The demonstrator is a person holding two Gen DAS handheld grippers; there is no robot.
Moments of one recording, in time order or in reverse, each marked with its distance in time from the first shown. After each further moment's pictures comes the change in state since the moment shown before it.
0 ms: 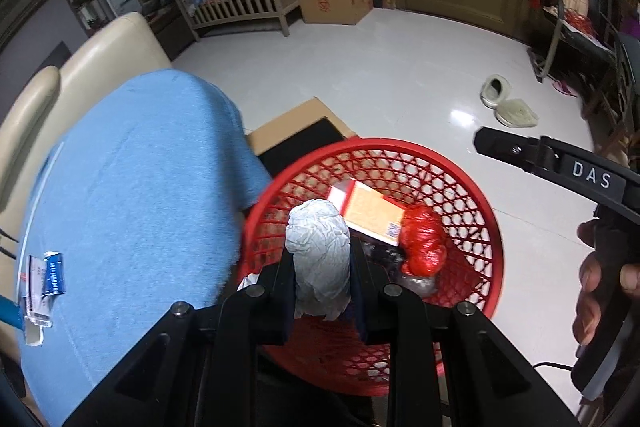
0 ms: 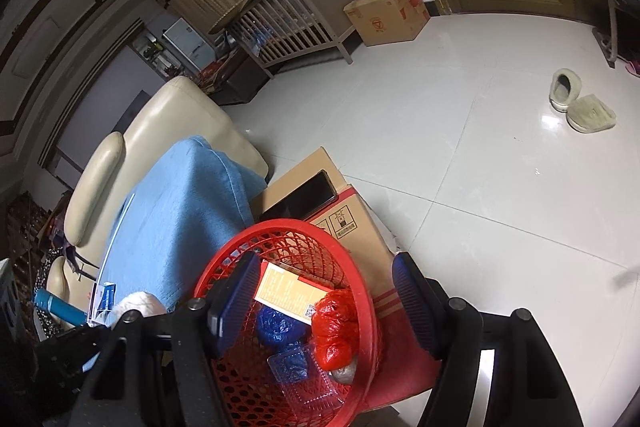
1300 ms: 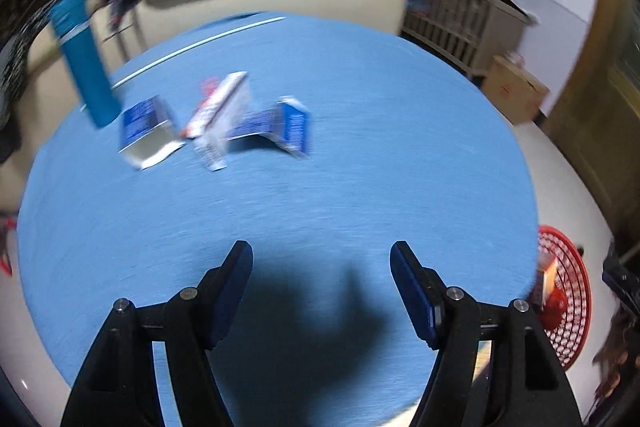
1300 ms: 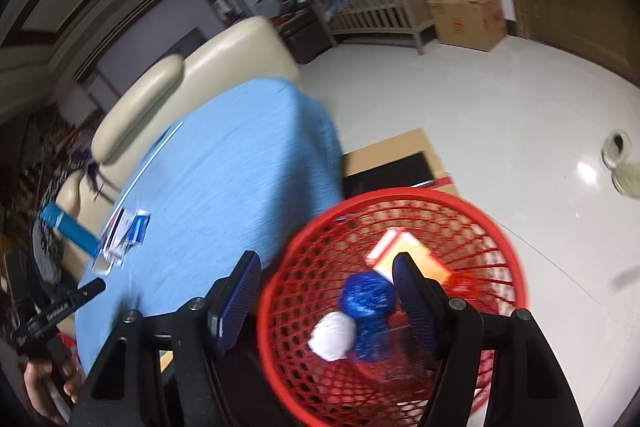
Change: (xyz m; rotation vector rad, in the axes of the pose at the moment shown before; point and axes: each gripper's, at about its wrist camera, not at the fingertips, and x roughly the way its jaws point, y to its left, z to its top) left arm -0.066 0.275 -0.164 -0.742 -0.080 0.215; right arm 0.018 0.136 -0.036 -0.296 0.102 0.082
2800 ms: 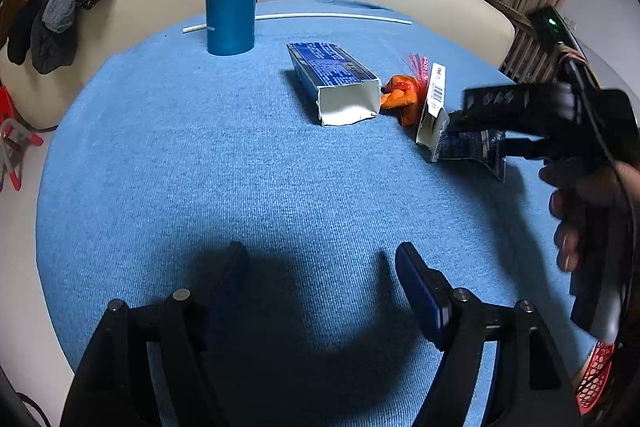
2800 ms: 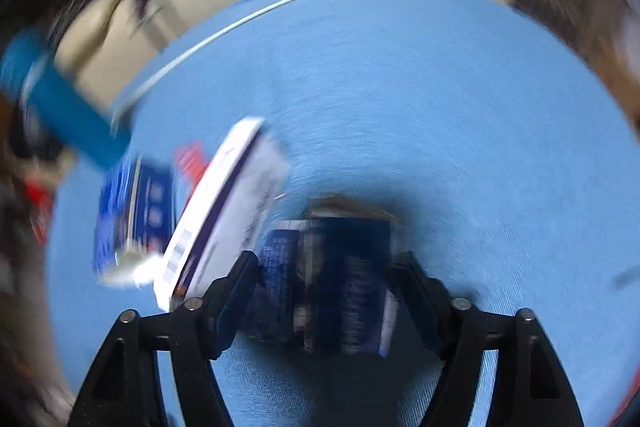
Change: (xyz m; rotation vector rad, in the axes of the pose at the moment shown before) left arm 0.034 0.153 -0.023 -0.256 -0.022 0.103; right arm 0.276 0.398 -0.006 -0.549 0.366 0.029
